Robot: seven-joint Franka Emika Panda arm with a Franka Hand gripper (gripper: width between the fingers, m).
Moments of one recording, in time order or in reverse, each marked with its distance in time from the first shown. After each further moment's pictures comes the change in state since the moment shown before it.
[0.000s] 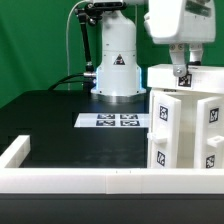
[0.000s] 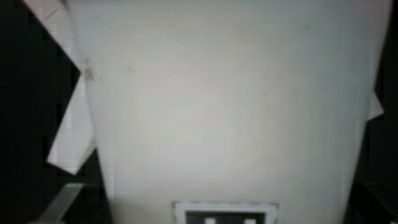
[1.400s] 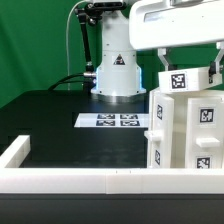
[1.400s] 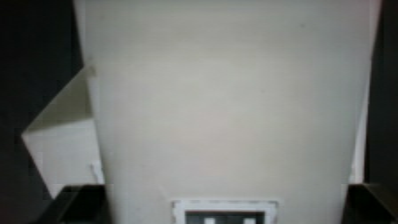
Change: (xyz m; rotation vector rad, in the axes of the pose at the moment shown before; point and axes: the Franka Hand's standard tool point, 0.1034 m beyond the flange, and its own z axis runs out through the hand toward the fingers) arm 0.007 -0.004 0.002 0.016 0.073 1.566
